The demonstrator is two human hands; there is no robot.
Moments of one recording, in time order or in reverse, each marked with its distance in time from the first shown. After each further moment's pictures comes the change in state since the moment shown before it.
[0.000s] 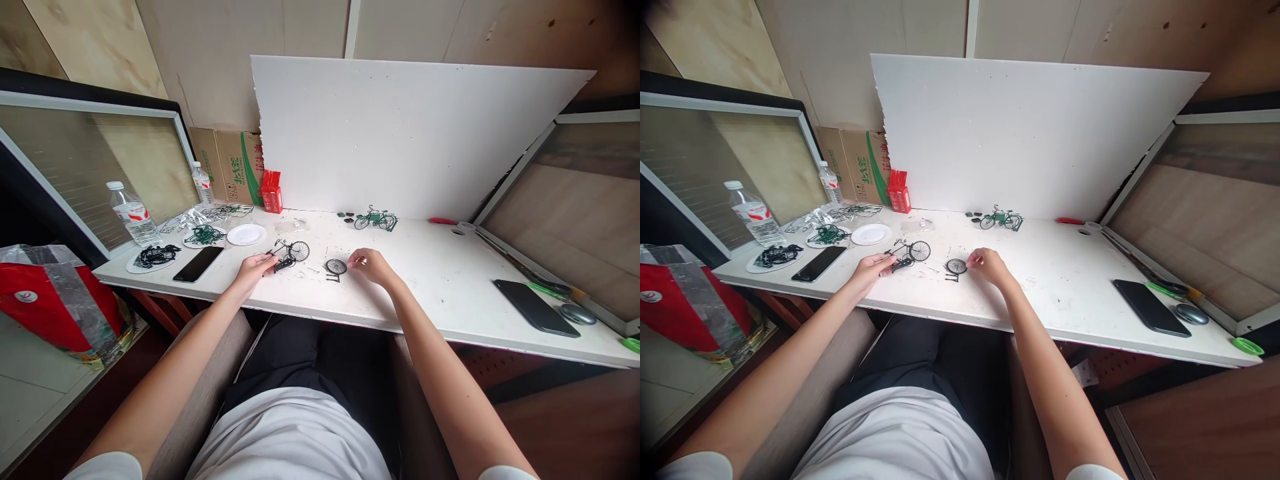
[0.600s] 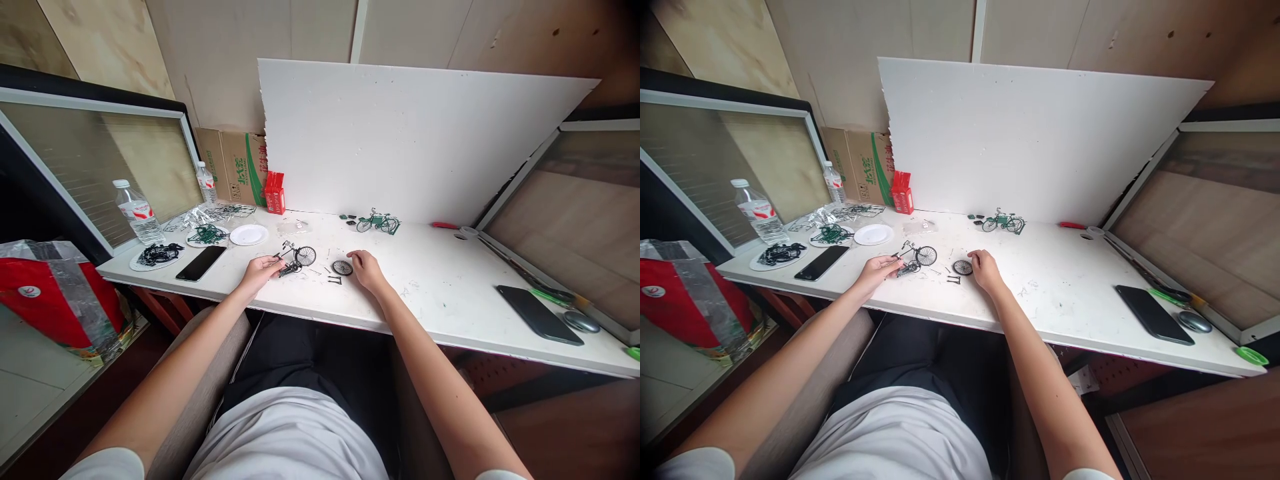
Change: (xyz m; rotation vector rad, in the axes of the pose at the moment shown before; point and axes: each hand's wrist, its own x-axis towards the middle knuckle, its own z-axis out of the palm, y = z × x) left_hand -0.008 0.003 0.011 0.084 -0.021 0.018; right_hand 0.008 0.008 0.031 0.002 0.226 0.014
